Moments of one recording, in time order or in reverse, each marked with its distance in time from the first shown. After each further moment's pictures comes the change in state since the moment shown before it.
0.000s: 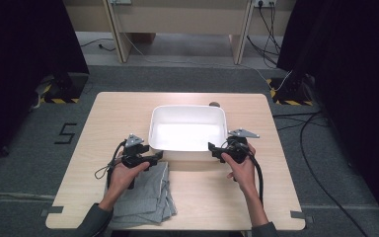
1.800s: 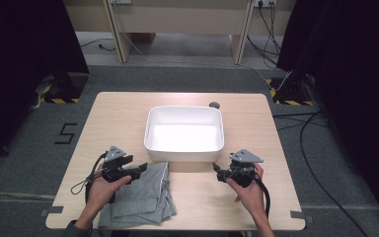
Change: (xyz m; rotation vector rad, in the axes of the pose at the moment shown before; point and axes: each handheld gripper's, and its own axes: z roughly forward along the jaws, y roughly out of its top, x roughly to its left) left arm 0.015 -0.030 -0.060 0.013 0.026 0.036; right arm 0.022 -0.047 -0.050 0.001 -0.025 -0.223
